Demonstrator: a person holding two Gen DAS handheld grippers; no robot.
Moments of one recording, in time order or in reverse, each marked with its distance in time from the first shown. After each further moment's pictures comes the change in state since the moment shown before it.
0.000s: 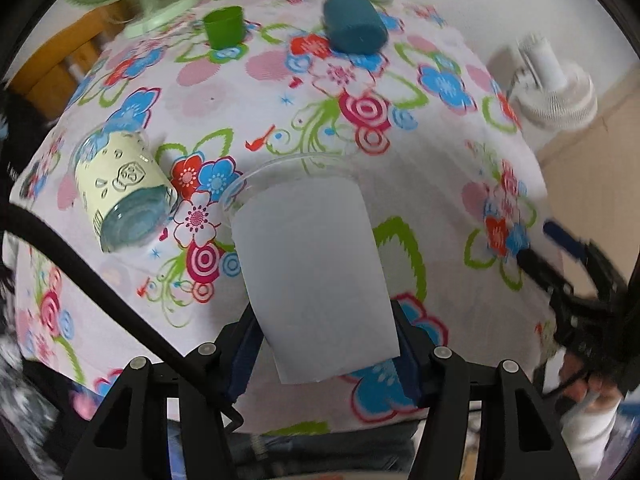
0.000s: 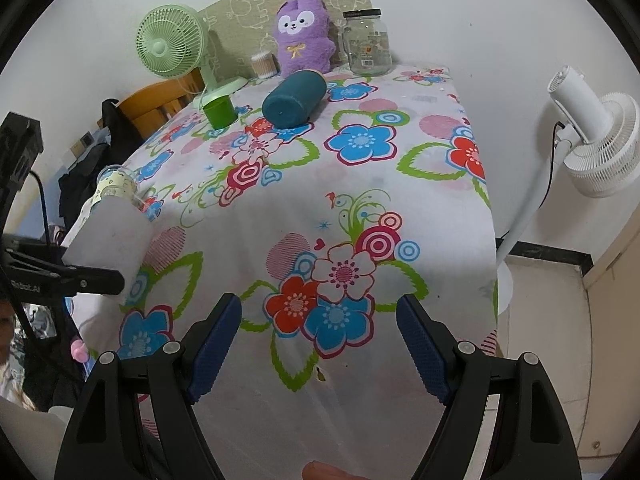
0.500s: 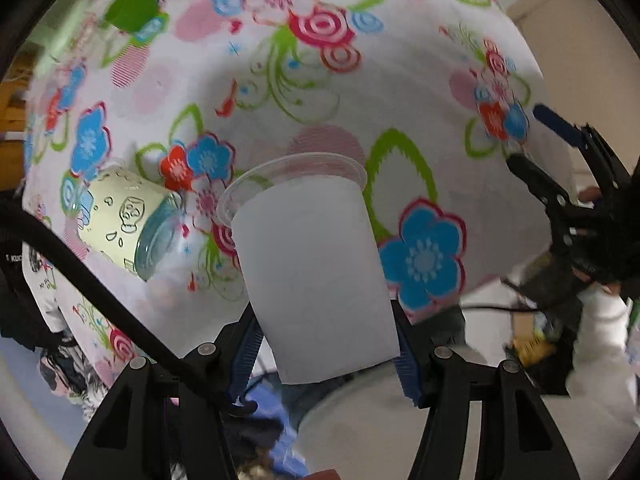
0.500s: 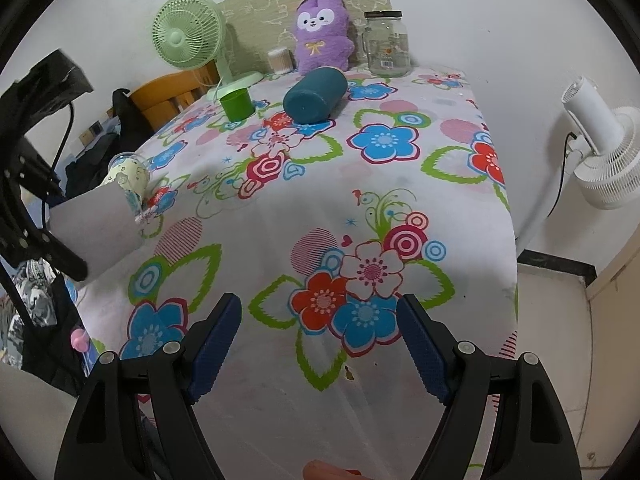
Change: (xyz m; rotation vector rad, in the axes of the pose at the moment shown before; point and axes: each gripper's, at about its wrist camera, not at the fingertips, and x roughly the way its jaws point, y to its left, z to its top) left arm -0.004 -0.009 0.042 0.334 0.475 0.058; right arm 0.003 0.016 -0.002 -0.043 0.001 0.017
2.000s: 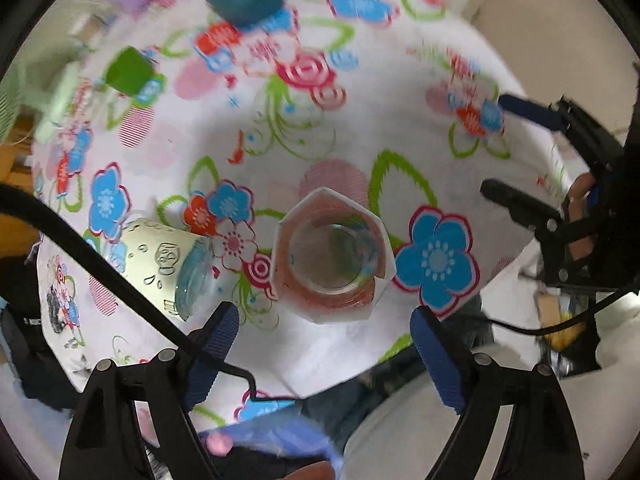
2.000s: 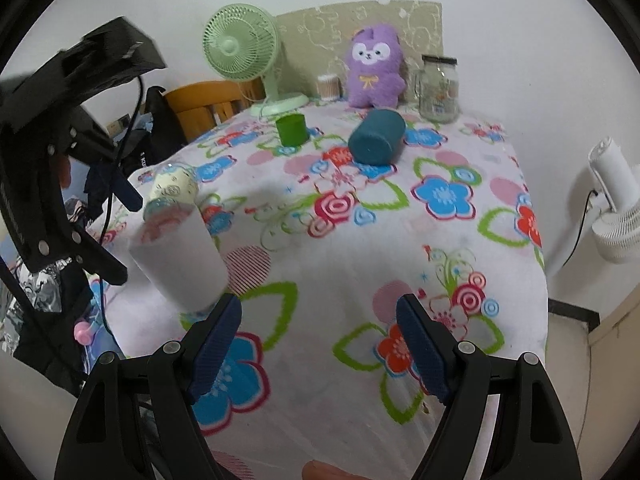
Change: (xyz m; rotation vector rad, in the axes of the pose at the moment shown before) left arm -0.017 0.011 -0.032 0.151 -0.250 0.049; right arm -0.013 0.061 0.018 -0.124 -0.093 0.034
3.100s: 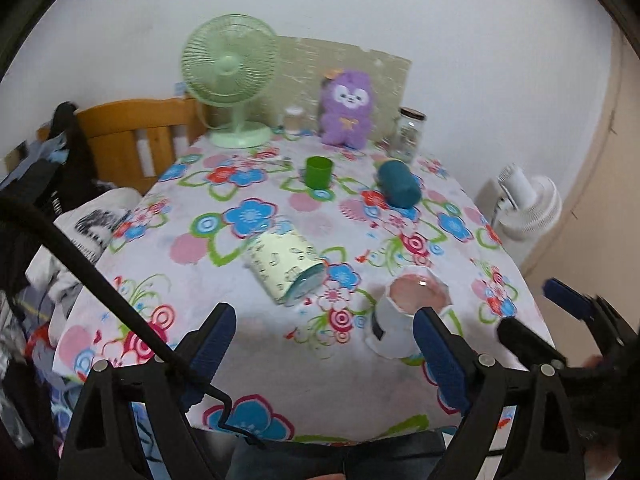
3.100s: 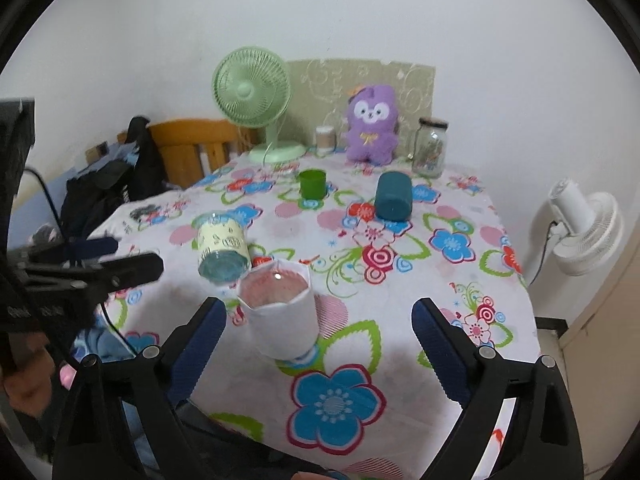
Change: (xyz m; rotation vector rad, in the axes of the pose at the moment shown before) left arm -0.035 0.040 -0.170 -0.591 -0.846 0.078; right arm -0.045 0.129 0.014 0.030 -0.163 -0.194
